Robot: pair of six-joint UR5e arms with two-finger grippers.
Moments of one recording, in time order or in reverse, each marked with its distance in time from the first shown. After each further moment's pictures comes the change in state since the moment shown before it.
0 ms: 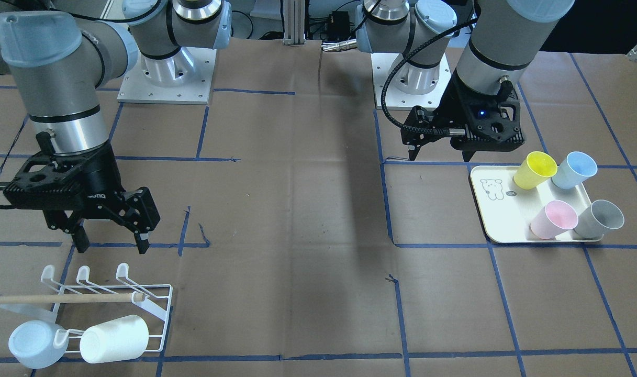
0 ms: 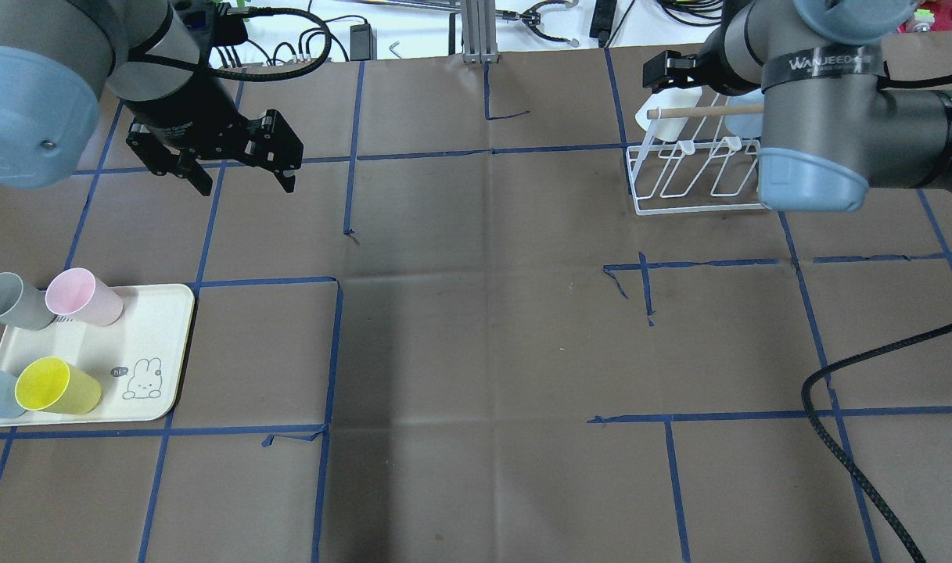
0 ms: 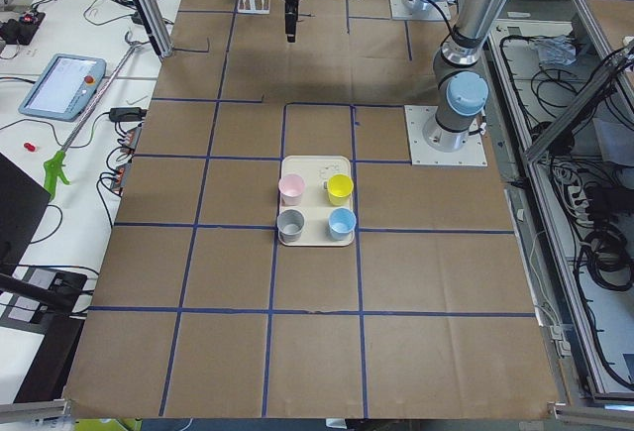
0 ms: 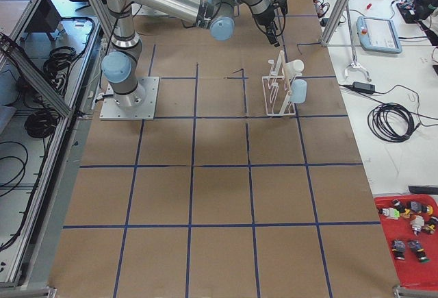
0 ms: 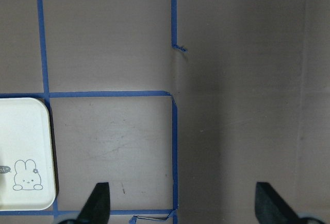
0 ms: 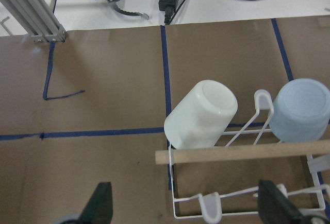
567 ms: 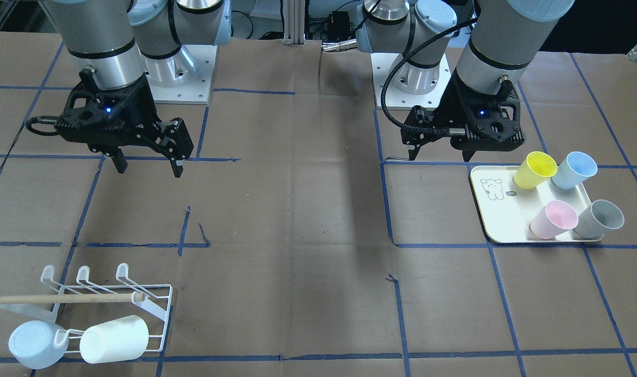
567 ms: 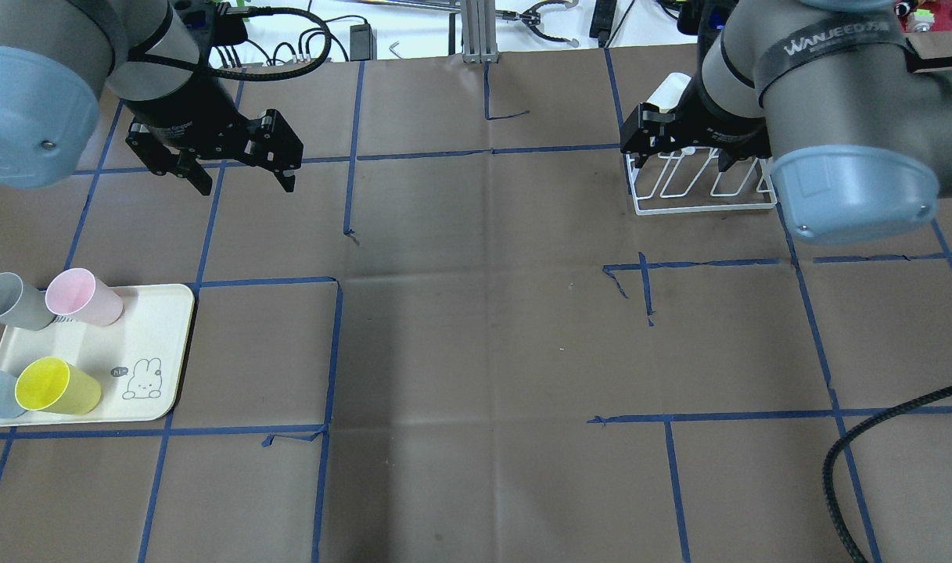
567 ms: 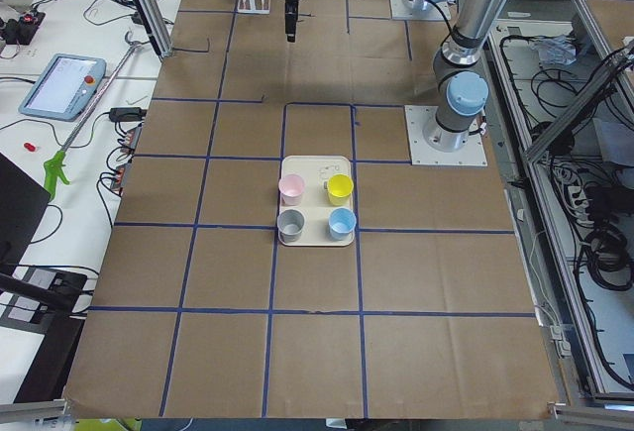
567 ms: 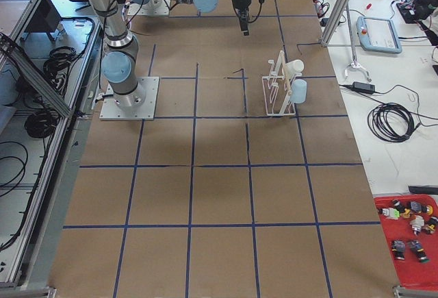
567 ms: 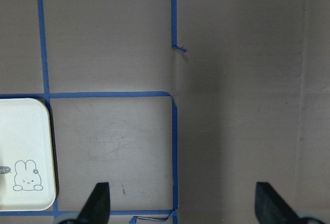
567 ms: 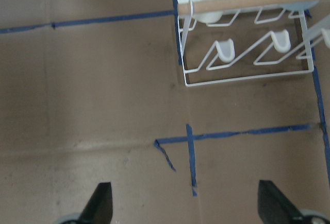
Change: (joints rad) left arm 0.000 0.001 0.000 0.000 0.000 0.000; right arm 0.070 -0.189 -0.008 0.488 -0.047 0.100
